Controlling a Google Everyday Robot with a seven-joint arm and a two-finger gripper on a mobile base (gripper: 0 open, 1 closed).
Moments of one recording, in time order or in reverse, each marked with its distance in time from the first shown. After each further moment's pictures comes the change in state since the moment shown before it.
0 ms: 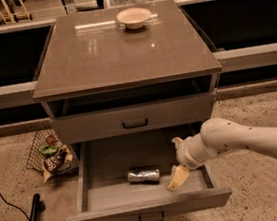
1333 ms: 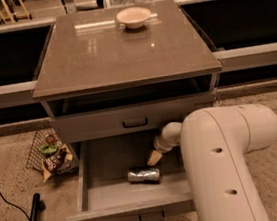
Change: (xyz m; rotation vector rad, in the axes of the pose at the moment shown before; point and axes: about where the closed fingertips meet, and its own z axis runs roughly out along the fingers) arm 0.038 -0.180 0.215 0.223 0.114 0.020
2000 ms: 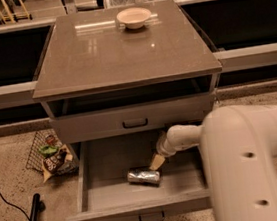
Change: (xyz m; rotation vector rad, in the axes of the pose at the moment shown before) arm -0.006 0.025 -0.033 -0.022 -0.050 0.000
